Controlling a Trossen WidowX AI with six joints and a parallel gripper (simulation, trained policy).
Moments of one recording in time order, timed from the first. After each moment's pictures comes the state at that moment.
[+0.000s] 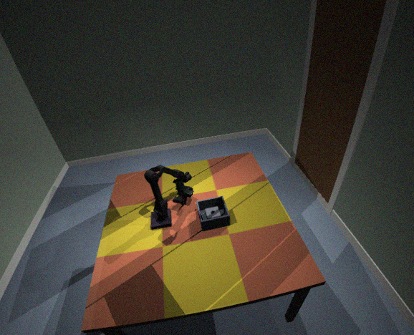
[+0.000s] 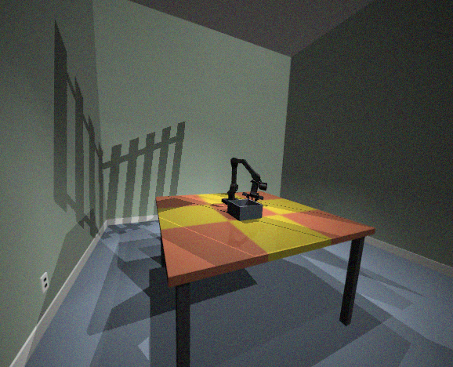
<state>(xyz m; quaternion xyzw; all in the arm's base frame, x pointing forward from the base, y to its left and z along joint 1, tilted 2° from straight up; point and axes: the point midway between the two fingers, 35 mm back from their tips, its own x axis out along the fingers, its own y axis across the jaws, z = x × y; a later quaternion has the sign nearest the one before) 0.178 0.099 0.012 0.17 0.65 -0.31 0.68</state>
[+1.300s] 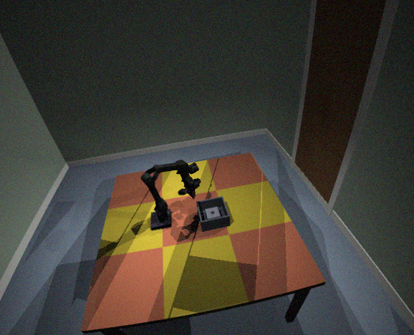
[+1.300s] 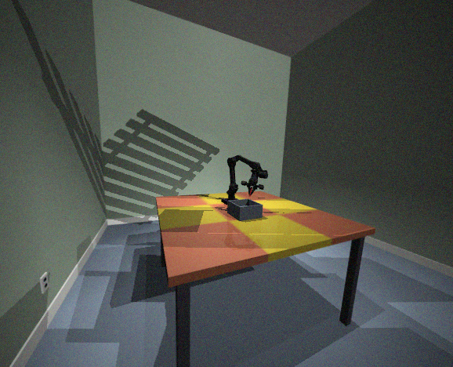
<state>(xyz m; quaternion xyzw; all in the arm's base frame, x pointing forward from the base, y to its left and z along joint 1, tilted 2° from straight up) 0.245 0.027 0.125 0.19 0.52 -0.40 0.73</state>
